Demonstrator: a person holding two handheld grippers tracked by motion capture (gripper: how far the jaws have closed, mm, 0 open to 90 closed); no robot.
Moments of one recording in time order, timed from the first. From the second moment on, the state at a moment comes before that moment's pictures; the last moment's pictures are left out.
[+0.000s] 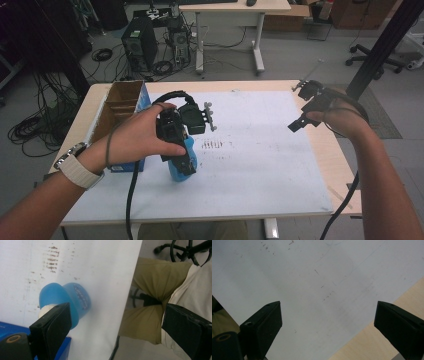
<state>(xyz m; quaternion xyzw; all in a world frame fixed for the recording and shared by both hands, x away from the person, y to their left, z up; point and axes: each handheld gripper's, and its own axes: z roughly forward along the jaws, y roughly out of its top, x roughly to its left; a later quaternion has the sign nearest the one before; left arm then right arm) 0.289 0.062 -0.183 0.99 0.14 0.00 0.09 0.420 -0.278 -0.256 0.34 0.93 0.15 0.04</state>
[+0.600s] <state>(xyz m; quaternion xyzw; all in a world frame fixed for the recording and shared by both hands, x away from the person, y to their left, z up) 0.296 0.064 -0.168 0.98 0.19 0.02 0.10 0.420 -0.277 -0.255 0.34 0.93 0.15 0.04</state>
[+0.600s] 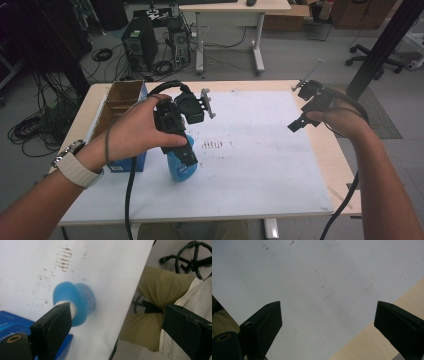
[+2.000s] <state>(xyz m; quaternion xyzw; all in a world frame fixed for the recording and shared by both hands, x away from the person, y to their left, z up) 0.322 0.083 -0.166 0.94 0.31 0.03 0.09 0.421 -0.274 -0.256 0.33 0.93 0.15 0.04</state>
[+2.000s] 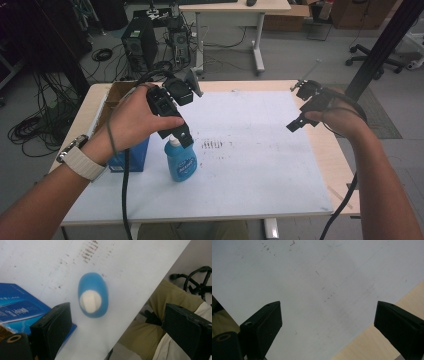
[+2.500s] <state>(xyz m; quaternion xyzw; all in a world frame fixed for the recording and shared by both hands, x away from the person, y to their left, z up) 0.333 0.091 -0.179 0.93 0.35 0.03 0.09 0.421 -0.273 -0.257 0.33 0.93 0.15 0.04</state>
